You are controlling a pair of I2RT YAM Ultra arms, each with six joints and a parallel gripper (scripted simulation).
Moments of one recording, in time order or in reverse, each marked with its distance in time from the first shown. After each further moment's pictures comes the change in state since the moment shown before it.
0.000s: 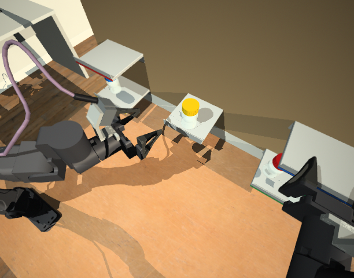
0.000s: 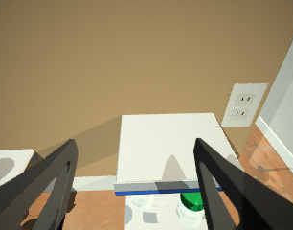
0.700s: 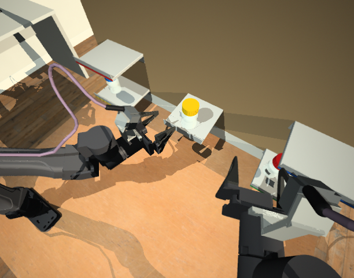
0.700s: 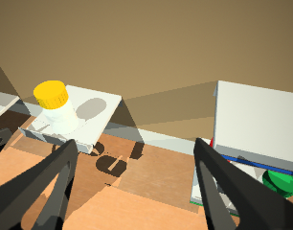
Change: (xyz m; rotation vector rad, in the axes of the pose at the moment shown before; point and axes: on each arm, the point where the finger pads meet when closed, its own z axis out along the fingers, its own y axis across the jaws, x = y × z) left arm 0.033 -0.003 0.055 0.004 -0.094 0.014; right arm 0.031 0.109 -0.044 -0.332 0.155 -0.023
